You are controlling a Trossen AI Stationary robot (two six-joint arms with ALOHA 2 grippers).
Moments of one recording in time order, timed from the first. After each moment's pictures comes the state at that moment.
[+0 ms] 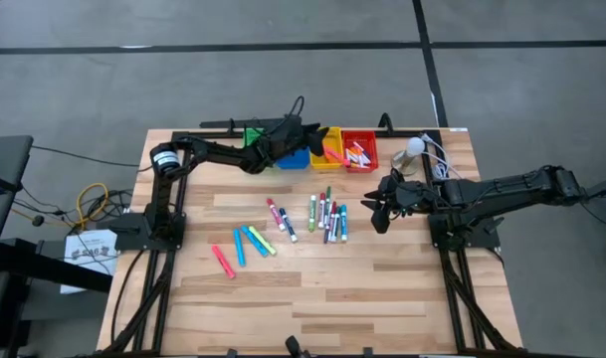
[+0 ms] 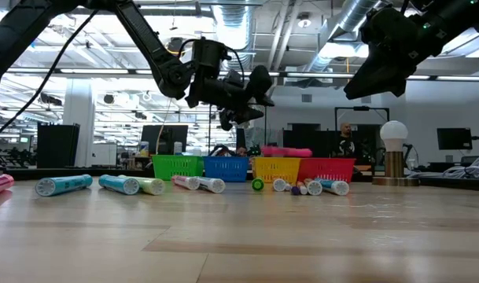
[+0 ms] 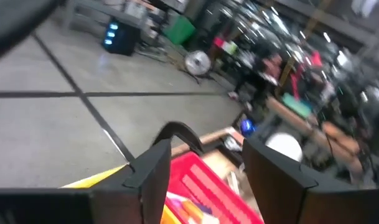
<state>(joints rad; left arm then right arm) 0.42 2.02 1.15 0.83 -0.15 -0.47 0.05 0.88 0.55 -0.31 0.31 0.41</state>
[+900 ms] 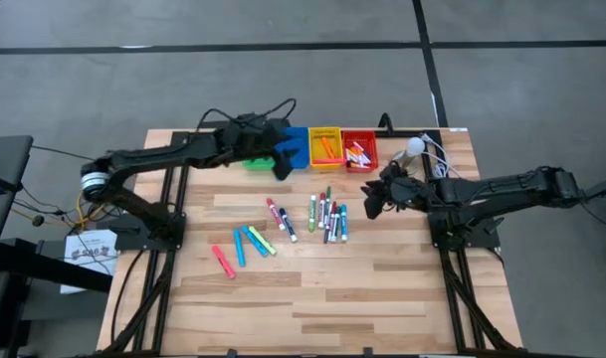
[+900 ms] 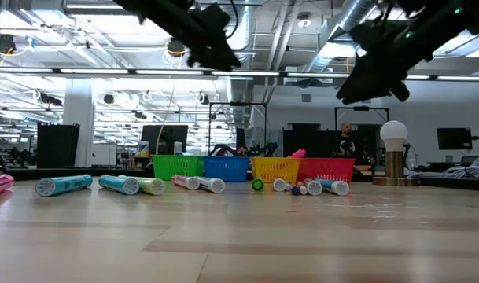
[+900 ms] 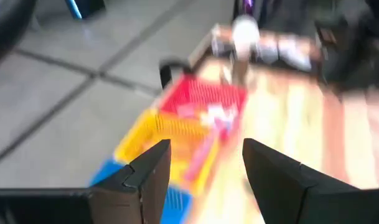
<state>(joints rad) 0.34 1.45 1.15 -0.14 -0.11 0.07 -0.01 0.94 0.55 -0.27 0.47 0.59</state>
